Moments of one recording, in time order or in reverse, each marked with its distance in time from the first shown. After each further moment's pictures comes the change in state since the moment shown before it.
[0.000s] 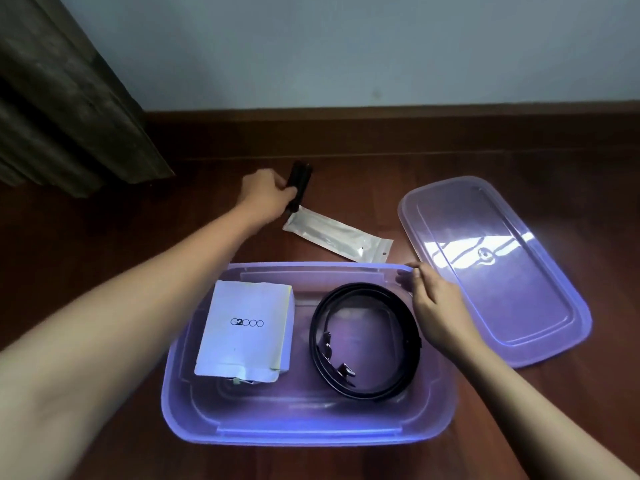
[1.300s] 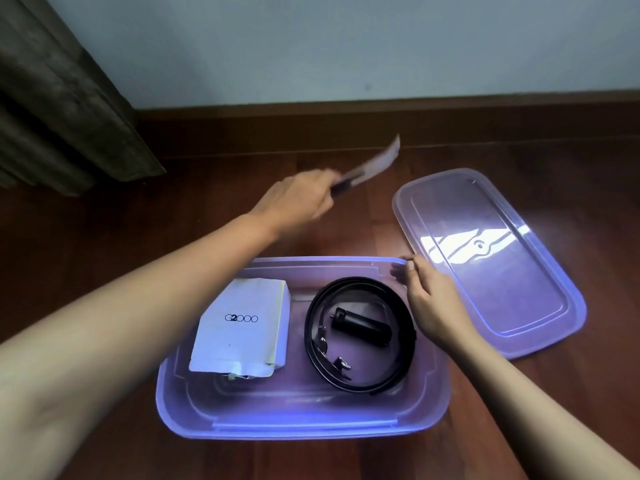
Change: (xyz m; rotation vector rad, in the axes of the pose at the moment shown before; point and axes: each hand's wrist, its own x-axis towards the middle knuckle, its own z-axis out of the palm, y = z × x) left_hand -0.034 0.032 0.007 0.316 -0.084 0.681; right_hand 0.001 -0.001 0.002 0.055 -0.001 0.011
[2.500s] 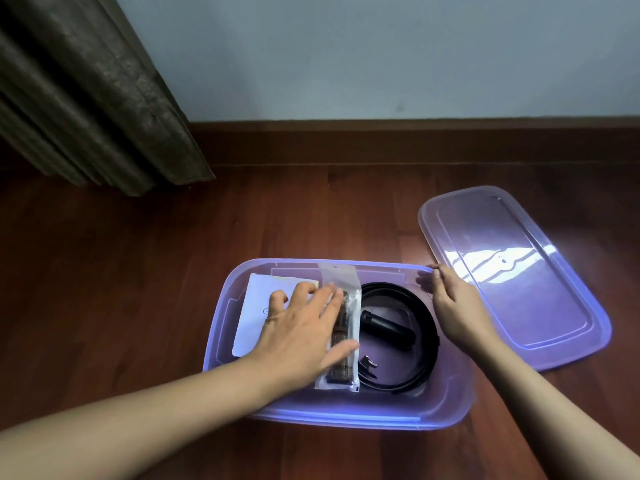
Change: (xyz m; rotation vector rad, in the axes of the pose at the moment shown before) left_hand -0.167 0.042 0.021 0.285 -0.080 -0.070; right_hand -0.001 -0.001 0.000 0.013 0.009 0.011
